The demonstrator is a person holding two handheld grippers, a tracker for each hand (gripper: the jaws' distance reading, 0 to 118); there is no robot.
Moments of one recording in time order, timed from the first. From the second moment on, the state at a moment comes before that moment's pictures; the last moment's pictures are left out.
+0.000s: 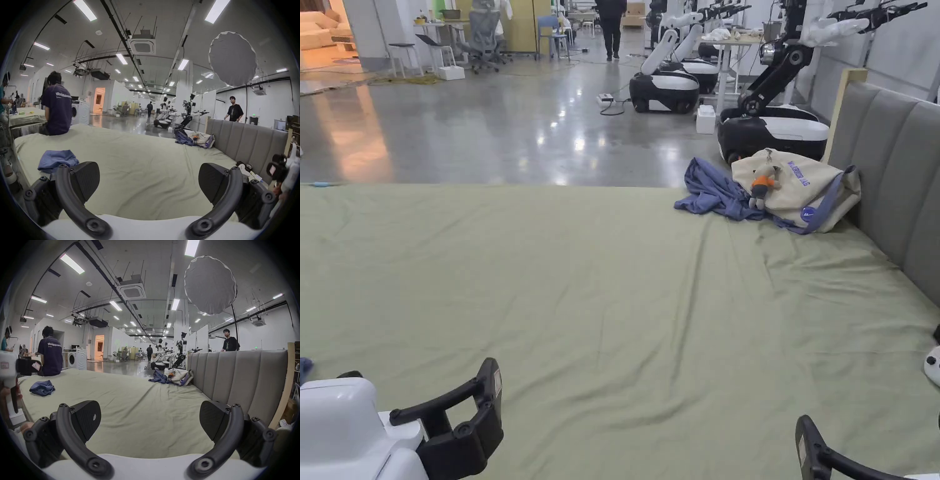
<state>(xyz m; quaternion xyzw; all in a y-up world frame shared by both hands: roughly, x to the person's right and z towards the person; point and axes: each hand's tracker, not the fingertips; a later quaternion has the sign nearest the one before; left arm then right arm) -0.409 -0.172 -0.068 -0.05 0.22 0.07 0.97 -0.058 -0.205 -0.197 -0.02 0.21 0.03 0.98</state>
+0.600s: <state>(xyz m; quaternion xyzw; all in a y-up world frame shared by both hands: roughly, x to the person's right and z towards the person) -0.415 -0.139 -0.072 -0.05 0.21 0.12 0.97 -0.053 -0.206 -0.195 -0.02 0.22 0.04 0.97</state>
